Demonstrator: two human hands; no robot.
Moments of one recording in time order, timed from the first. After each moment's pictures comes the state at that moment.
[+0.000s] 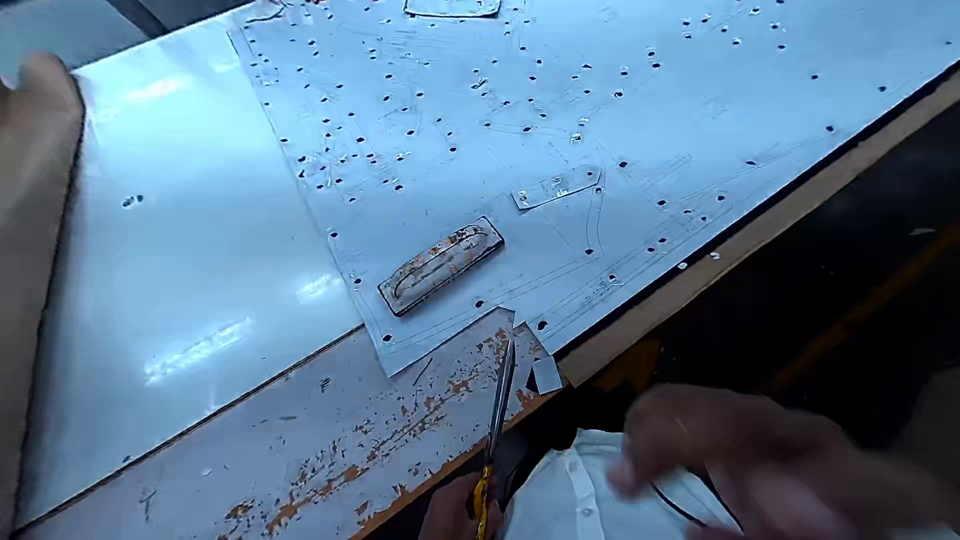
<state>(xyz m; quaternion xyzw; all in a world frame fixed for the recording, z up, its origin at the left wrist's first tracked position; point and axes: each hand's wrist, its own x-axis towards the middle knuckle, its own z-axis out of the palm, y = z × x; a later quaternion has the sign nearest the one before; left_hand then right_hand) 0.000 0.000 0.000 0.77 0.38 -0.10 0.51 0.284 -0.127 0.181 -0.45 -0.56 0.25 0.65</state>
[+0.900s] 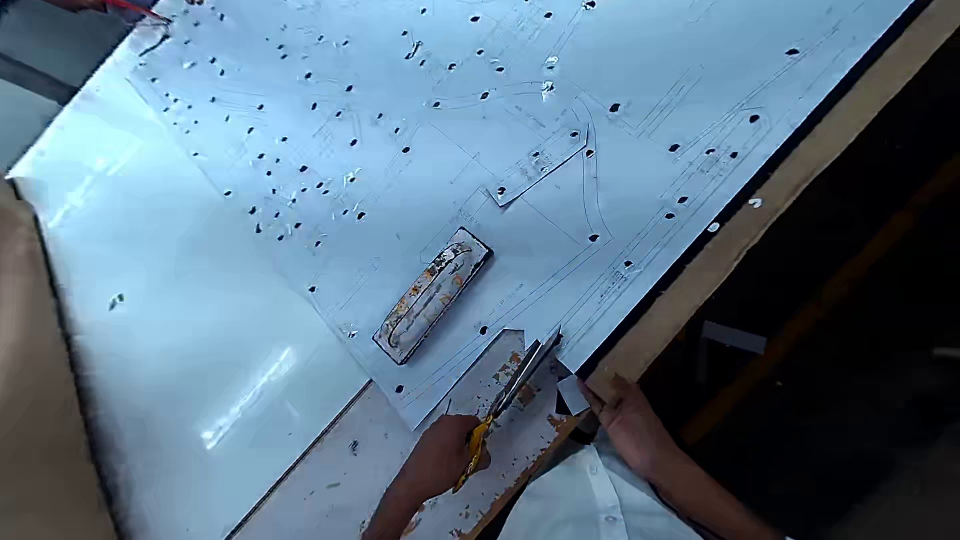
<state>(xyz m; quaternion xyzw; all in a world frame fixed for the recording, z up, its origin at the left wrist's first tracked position) 0.114 0.176 0.009 0.79 0.22 -0.45 0.36 0.251 -0.082 -0.041 -0.36 0.33 0.38 0.78</state>
